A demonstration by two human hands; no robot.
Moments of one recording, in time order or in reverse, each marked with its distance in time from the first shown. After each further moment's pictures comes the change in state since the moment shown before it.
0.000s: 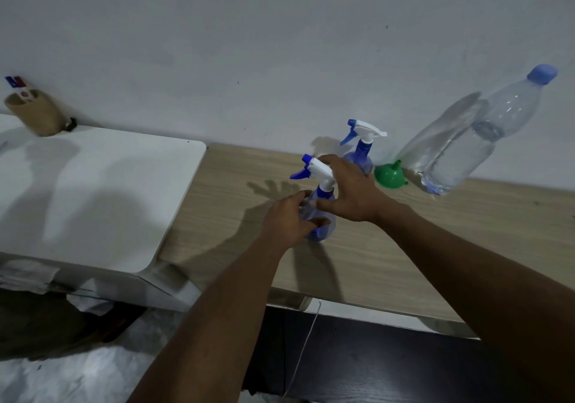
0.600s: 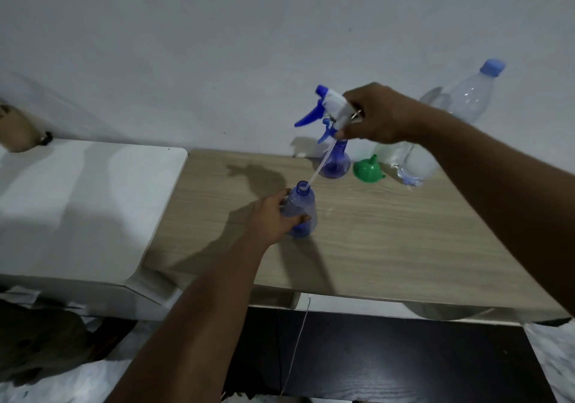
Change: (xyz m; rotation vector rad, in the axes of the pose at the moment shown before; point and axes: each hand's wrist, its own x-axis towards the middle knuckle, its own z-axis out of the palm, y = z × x) left_hand -0.004 0.006 -0.002 -0.039 0.040 -0.002; right_hand -0.003 -0.027 -0.156 -0.018 -0.022 0.034
